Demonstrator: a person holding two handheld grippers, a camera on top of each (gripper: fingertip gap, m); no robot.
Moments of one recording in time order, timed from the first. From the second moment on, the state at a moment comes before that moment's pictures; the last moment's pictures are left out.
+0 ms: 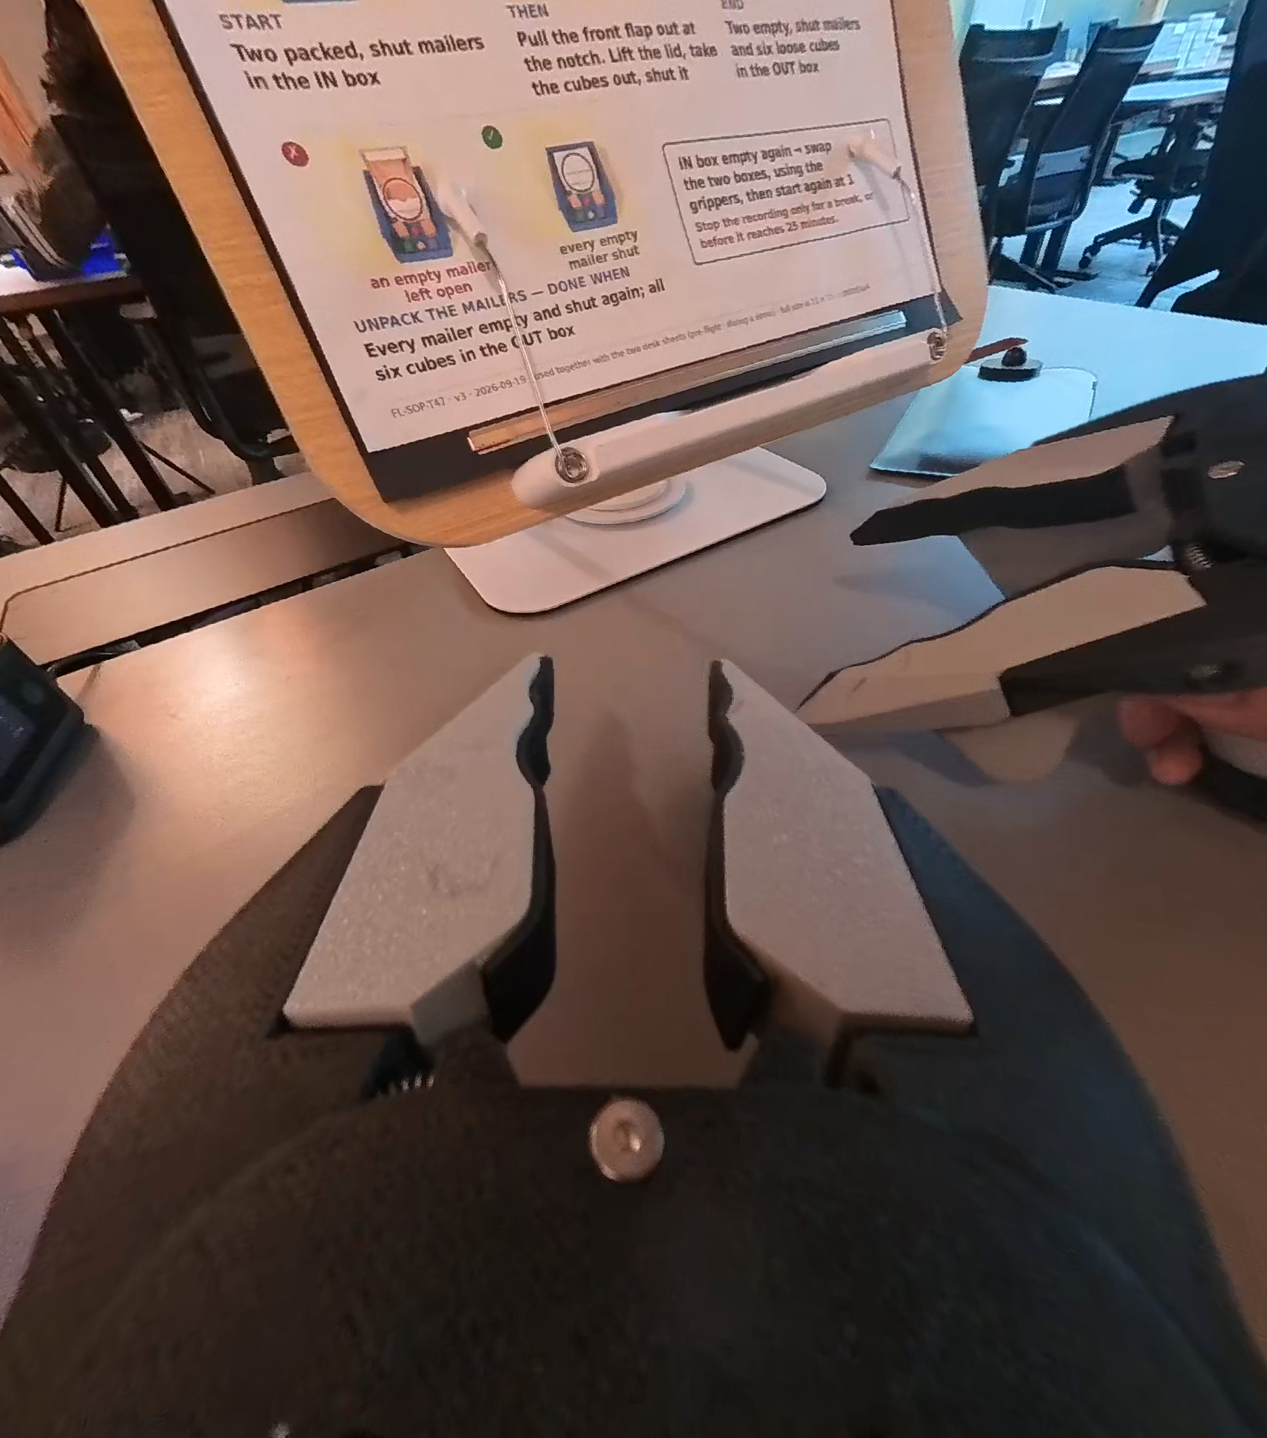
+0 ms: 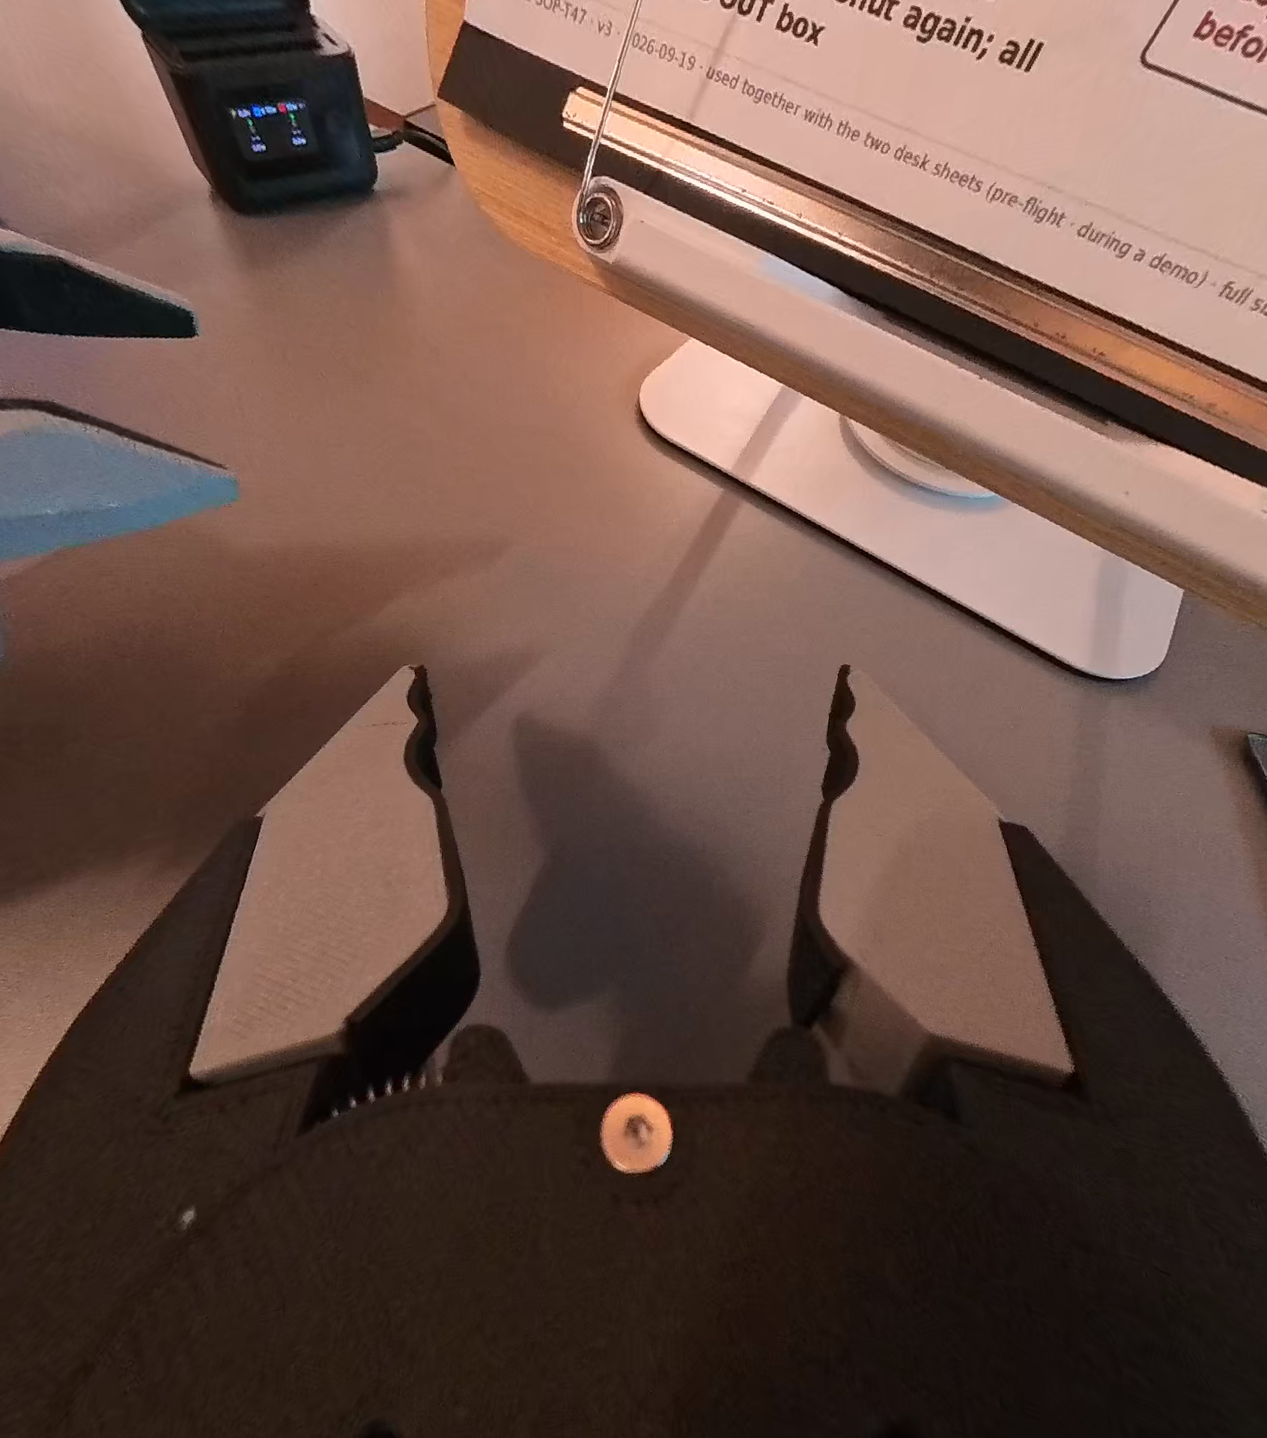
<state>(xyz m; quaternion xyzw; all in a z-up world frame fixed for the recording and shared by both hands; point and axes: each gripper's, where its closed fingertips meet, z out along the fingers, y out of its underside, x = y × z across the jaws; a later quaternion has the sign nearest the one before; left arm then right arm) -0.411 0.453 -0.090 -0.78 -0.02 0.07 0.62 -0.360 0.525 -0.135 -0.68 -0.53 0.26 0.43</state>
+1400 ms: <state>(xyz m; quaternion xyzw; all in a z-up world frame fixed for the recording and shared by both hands) -0.403 0.443 -0.083 -0.76 -0.02 0.07 0.64 -0.361 0.515 -0.134 -0.66 -0.55 0.24 0.44</state>
